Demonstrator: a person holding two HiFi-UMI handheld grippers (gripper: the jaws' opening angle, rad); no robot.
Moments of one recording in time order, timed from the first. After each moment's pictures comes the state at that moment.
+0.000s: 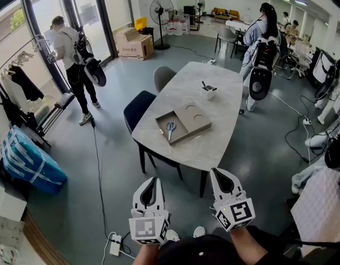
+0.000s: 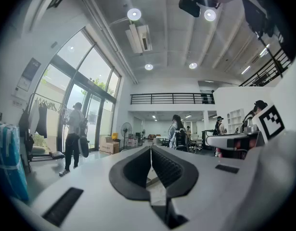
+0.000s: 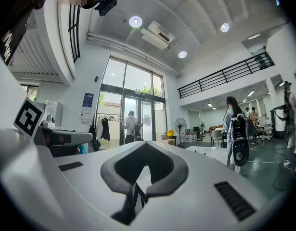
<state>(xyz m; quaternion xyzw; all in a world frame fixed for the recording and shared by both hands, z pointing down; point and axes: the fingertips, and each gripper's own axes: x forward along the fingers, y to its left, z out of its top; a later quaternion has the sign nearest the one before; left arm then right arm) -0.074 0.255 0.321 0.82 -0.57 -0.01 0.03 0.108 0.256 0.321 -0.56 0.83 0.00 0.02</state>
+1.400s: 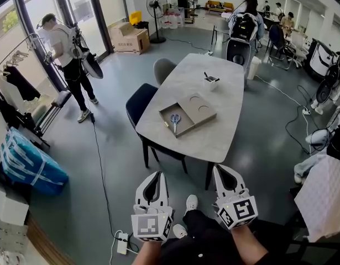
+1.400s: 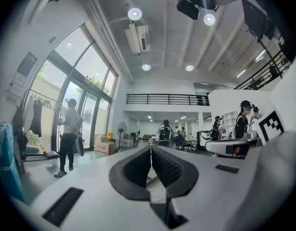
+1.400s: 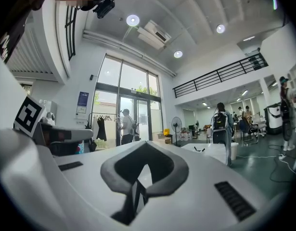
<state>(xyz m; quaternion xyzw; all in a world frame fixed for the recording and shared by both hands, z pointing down) -0.109 0.249 0.329 0.84 -0.54 -0.01 0.03 0.068 0.261 0.344 -0.58 0.81 -0.01 0.02</state>
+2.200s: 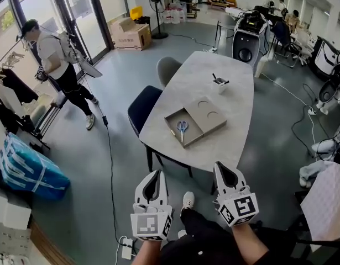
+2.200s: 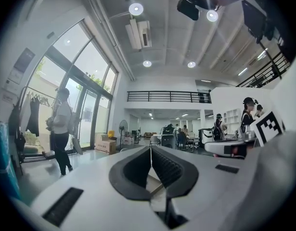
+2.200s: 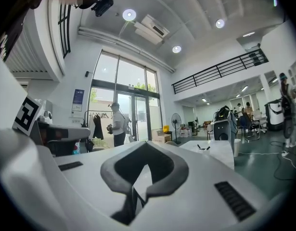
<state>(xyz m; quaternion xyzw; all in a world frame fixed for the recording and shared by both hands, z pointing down) -0.130 0.139 0.342 0.84 -0.54 0.00 0.03 0.051 0.146 0.363 -0.59 0.81 -0.03 0.01</state>
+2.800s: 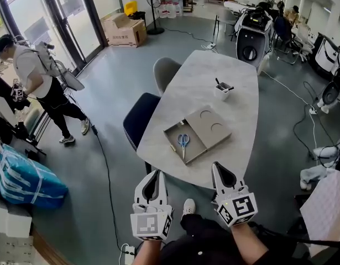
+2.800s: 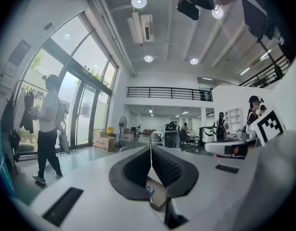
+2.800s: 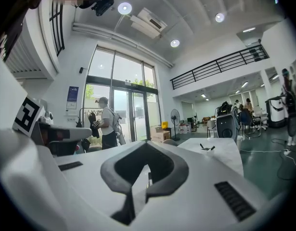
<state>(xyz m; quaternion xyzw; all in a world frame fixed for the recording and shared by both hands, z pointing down) -0.125 0.008 0.357 0.84 -0.53 0.01 0.05 0.051 0.020 0.378 -0.59 0.81 -0.05 0.00</state>
